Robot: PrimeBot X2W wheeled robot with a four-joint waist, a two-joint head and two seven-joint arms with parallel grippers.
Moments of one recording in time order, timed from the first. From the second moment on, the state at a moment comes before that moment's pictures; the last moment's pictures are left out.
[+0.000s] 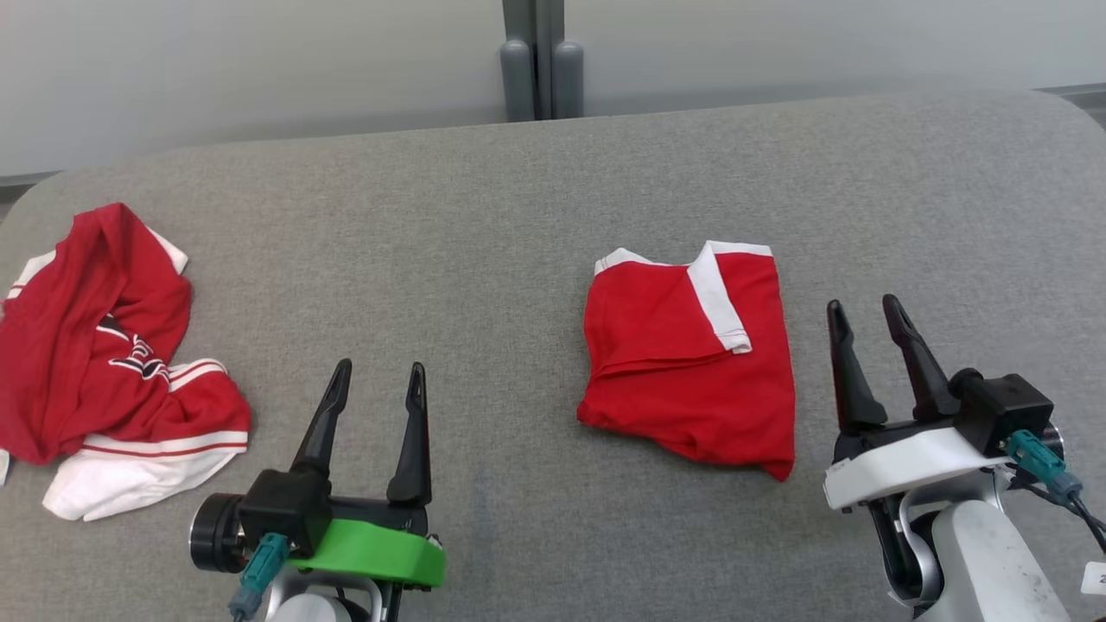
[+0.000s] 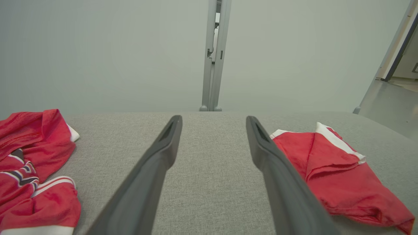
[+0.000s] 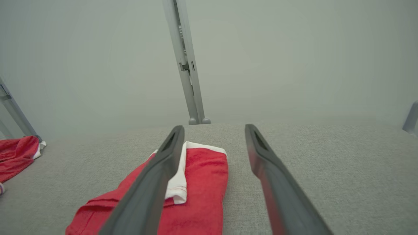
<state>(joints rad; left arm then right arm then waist) -0.06 0.05 -0.24 0.10 -0.22 0.00 -0.26 -0.16 -0.07 0.02 0.19 0.19 0.13 -0.26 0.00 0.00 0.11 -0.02</state>
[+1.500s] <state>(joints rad) -0.13 0.05 -0.35 0.09 -0.28 0.02 -0.26 -0.51 -0.14 0.07 0.70 0.14 0.13 -0.26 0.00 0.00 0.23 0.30</state>
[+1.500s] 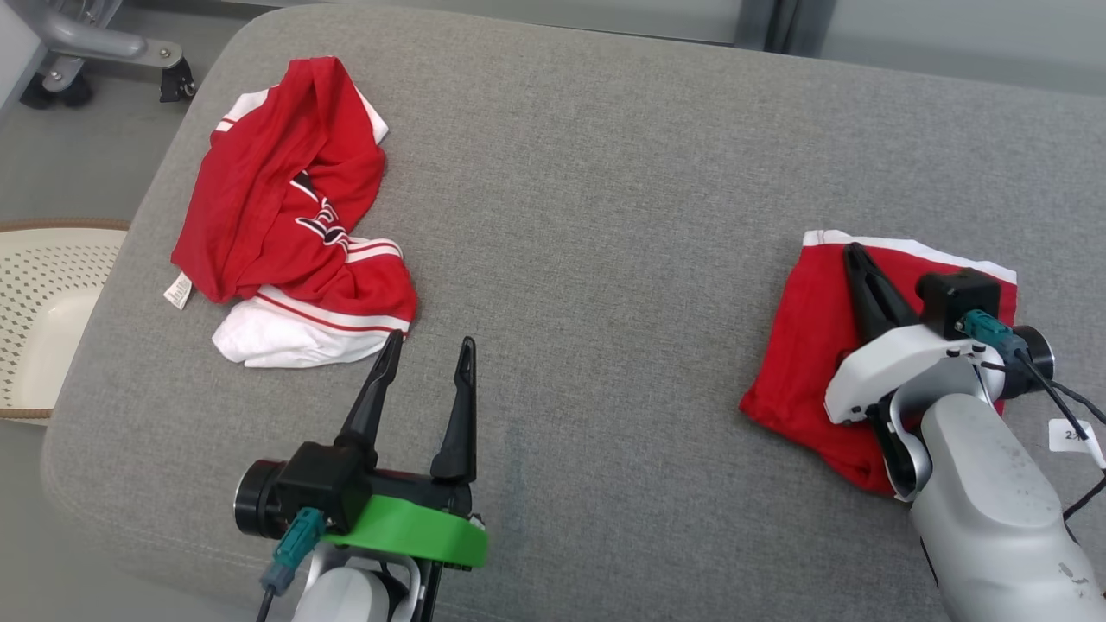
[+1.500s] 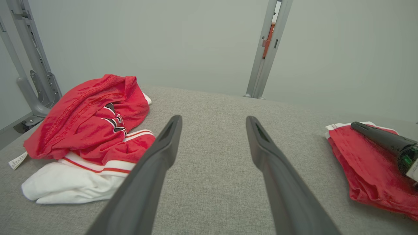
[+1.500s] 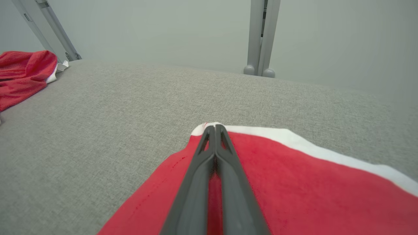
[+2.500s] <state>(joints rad) -0.12 0.05 -0.24 0.08 -0.25 0.02 -0.26 -0.32 -0.11 0.06 0.35 0.23 0.13 -0.26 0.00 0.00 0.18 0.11</state>
